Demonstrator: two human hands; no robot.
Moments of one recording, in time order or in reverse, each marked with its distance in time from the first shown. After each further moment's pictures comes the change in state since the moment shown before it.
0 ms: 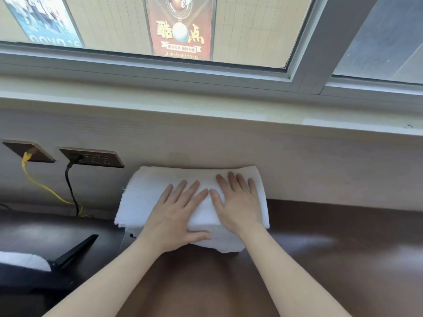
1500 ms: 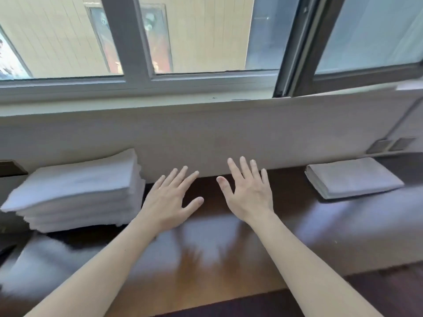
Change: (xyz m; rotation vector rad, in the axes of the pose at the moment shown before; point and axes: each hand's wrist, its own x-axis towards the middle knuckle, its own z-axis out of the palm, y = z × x) left_hand 0.029 0.364 -0.029 -0.041 0.032 0.043; right_hand -0.254 0.302 -0.123 0.039 0.192 0.254
